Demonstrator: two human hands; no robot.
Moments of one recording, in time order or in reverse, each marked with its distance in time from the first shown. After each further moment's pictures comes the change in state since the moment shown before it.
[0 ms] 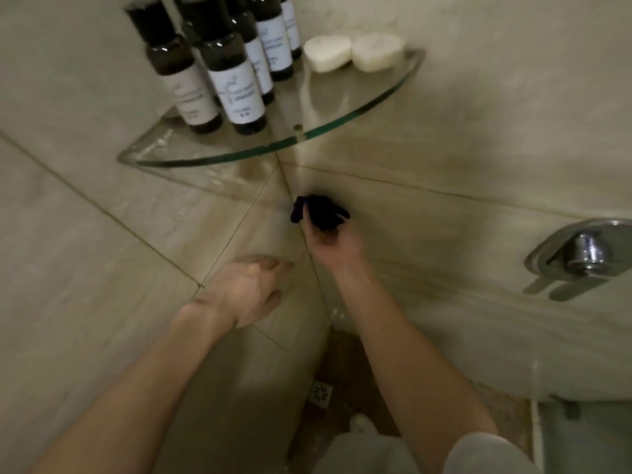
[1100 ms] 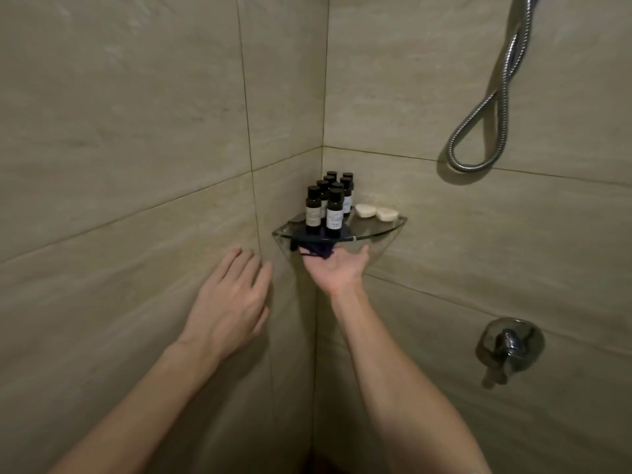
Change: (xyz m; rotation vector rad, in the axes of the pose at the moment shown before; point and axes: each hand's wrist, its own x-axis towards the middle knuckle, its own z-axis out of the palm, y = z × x) left_hand -0.203 -0.001 -0.089 0.250 0.717 -0.315; right_hand -0.156 0.090 0.103 -0.204 -0.552 -0.033
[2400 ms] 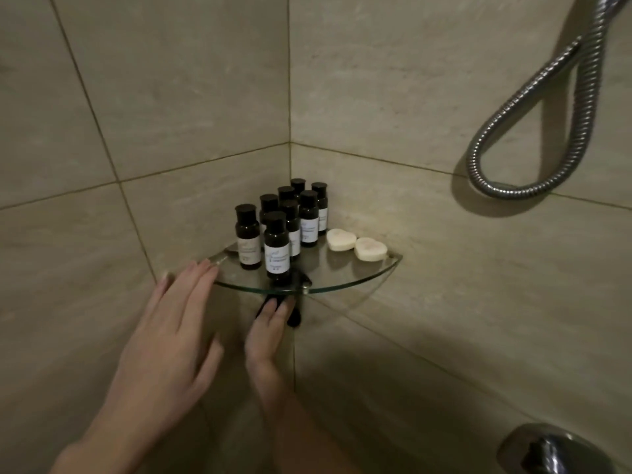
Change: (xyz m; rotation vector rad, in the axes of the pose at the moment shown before) left_hand 0.072 0.049 0.049 -0.406 0.077 -0.307; right_hand 0.093 0.032 -0.123 -1.233 0.351 -0.278
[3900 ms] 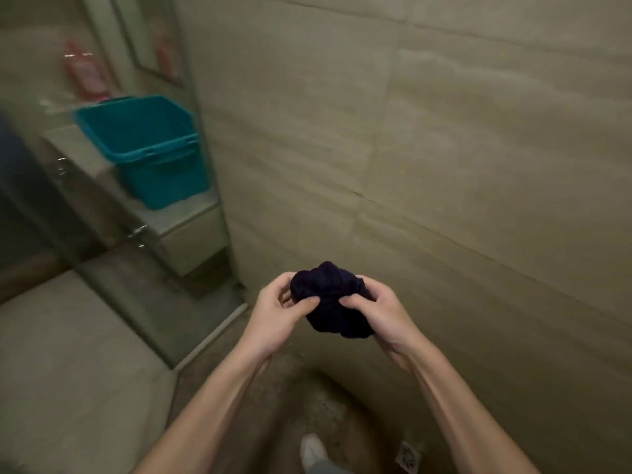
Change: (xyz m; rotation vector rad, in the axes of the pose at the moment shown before) left_hand -0.517 0.148 -0.170 -0.650 1.012 -1.533; right_hand -0.496 0.035 -0.057 -0.463 -1.994 0.245
